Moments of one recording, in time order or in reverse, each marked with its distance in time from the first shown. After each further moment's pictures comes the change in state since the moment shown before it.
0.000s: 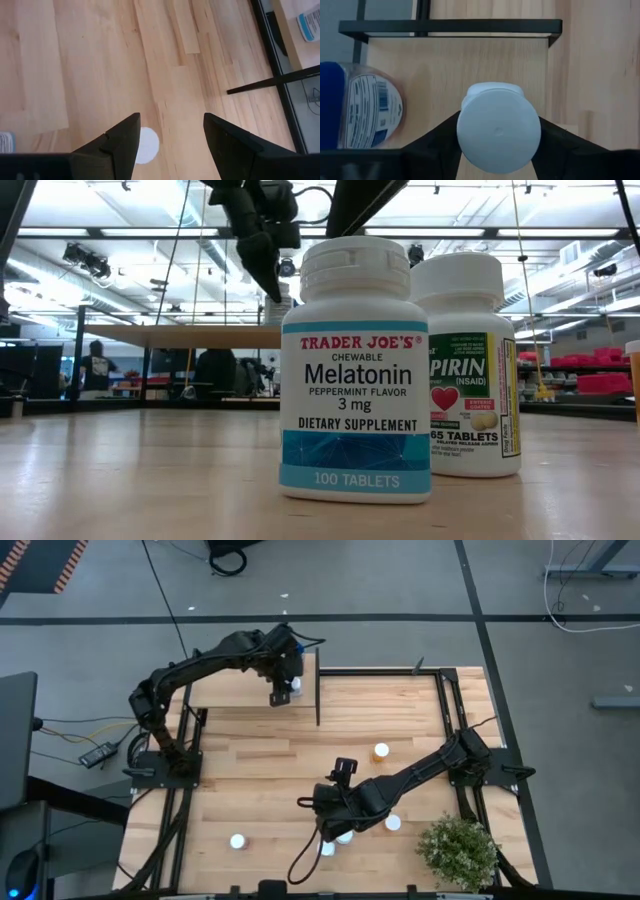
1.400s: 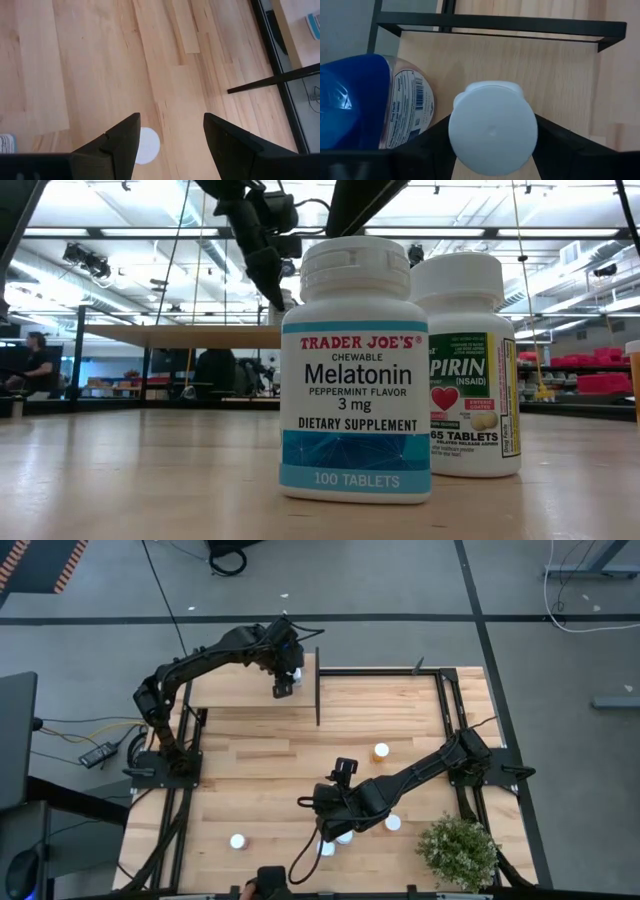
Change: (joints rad) left arm 0.052 0.043 0.019 0.052 -0.027 -0.007; right arm 0.000 0.000 0.000 0.000 0.000 0.013
